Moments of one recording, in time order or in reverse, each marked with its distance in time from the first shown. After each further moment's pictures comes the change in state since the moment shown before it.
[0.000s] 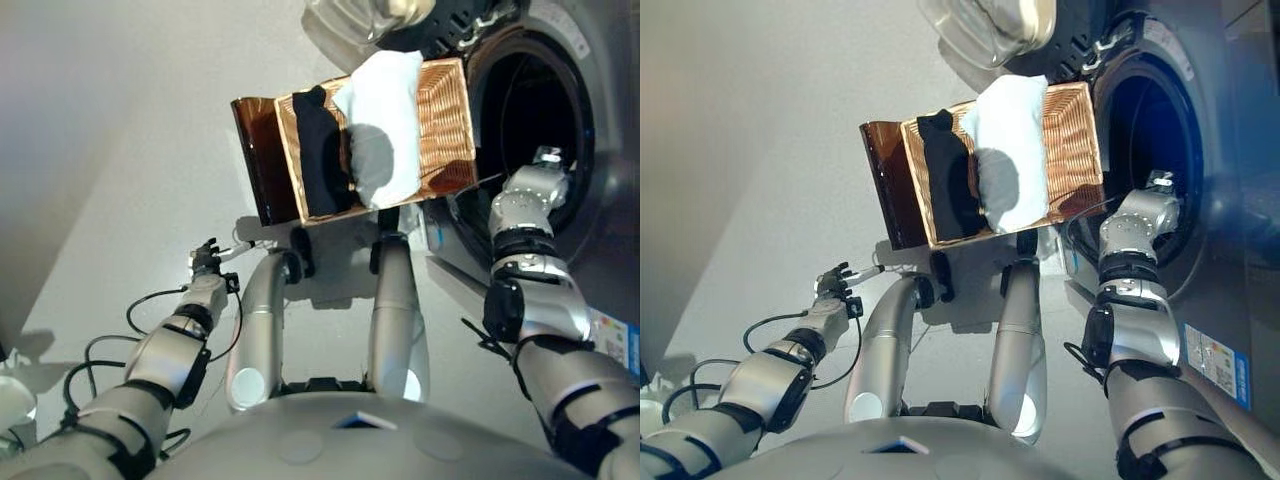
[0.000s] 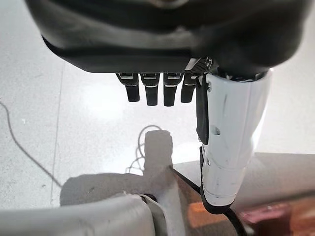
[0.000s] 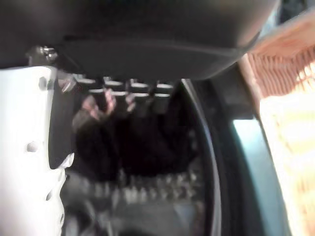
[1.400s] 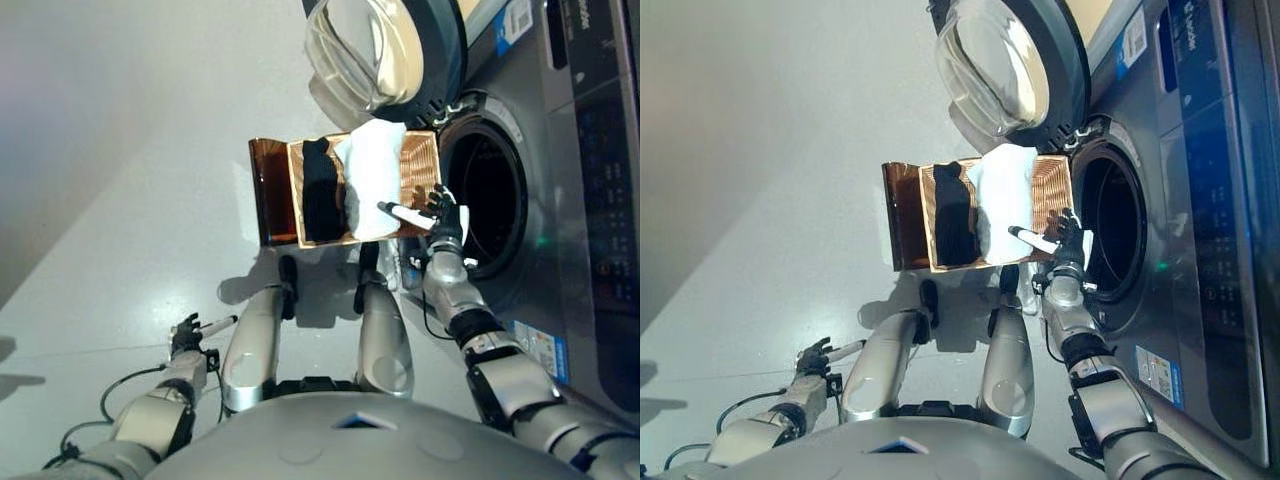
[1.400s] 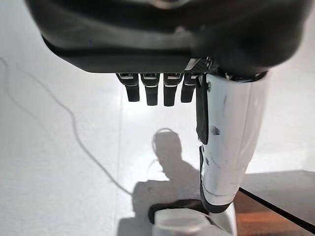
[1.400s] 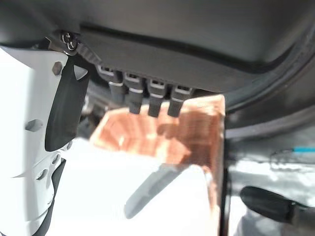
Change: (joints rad) left arm 0.311 0.023 0.106 0.020 0.190 -0.086 -0.048; right arm 0.339 0.093 0.419 -0.009 -0.910 0.293 0.190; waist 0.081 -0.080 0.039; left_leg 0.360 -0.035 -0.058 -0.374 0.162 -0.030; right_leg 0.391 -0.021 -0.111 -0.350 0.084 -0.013
